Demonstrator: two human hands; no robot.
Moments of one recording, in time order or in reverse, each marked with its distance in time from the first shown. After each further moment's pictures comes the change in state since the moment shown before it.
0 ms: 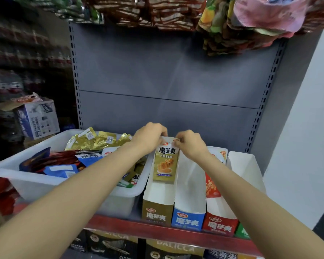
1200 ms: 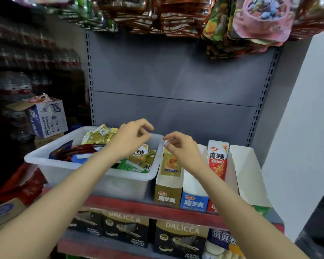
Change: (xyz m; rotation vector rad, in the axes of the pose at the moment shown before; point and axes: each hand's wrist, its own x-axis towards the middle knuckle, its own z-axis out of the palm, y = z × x) left_hand -0.099 -0.025 -0.056 -0.368 0.179 -0.028; right_hand -0.079 -0.053 0.009 0.459 0.088 -0.132
